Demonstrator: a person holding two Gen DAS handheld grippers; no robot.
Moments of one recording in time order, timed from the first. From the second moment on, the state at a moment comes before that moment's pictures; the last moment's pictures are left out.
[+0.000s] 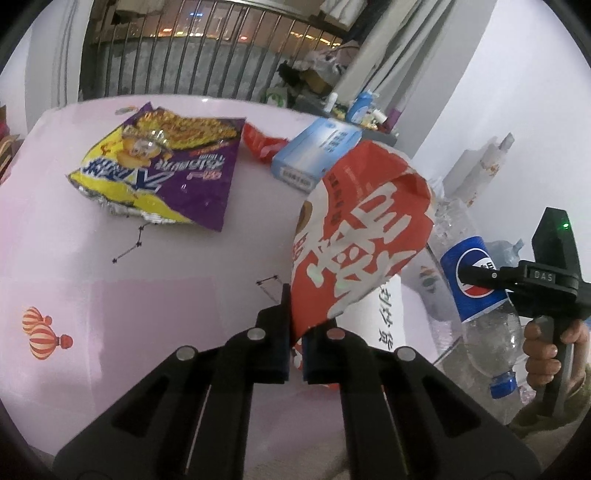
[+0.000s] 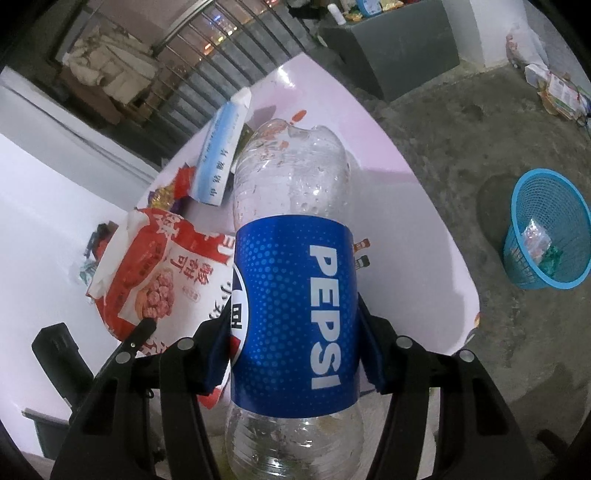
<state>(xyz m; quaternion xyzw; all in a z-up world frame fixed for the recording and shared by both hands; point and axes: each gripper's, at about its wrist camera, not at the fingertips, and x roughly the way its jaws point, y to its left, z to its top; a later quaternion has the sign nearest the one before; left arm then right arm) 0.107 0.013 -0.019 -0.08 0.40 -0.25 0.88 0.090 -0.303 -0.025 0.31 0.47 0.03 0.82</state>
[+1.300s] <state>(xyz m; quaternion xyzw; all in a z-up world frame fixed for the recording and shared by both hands) 0.143 -0.358 0.020 0.15 0.40 -0.51 0.75 -0.078 -0.542 -0.070 0.52 0.31 -0.22 0.77</state>
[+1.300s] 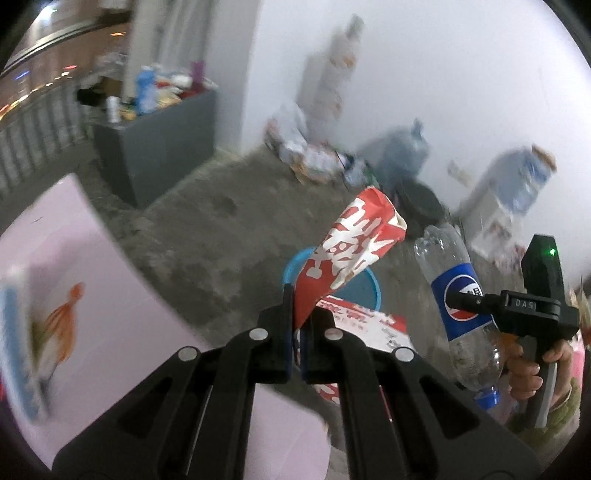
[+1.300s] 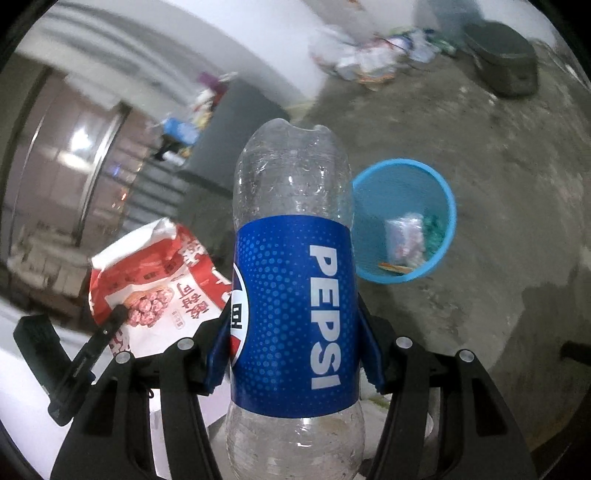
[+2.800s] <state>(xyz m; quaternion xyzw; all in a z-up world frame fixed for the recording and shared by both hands) 0.165 -0.282 0.035 0.06 0.39 -0.46 0.80 -0.023 -0.577 -0.128 0.51 0.38 -0.23 0.74</state>
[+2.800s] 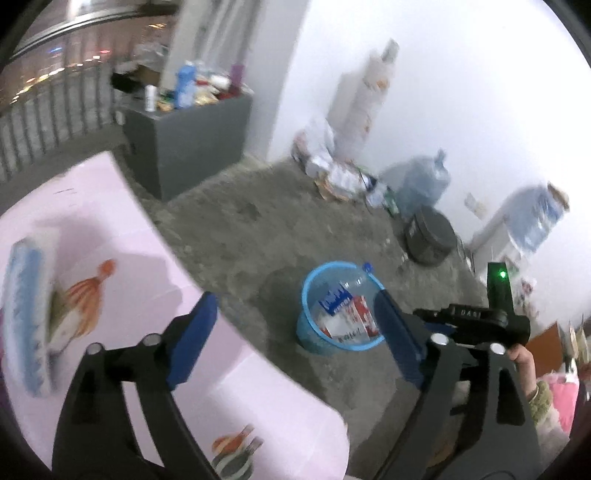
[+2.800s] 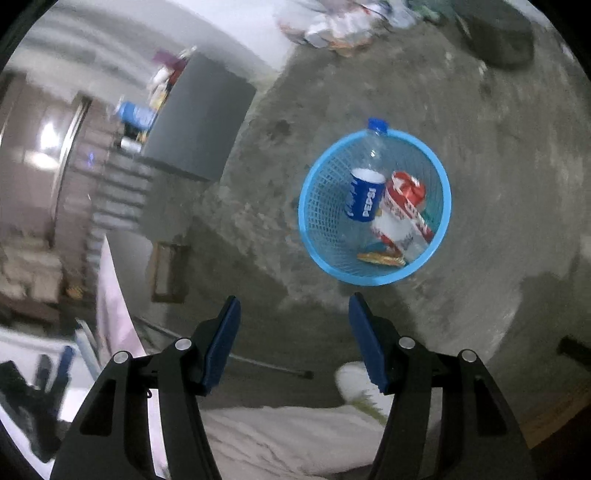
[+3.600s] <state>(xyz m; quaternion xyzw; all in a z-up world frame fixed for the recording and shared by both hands) 0.150 -0.030 0.087 -0.05 0.30 -0.24 0.92 0.098 -0.321 0.053 0.02 0.39 -0.19 0.90</state>
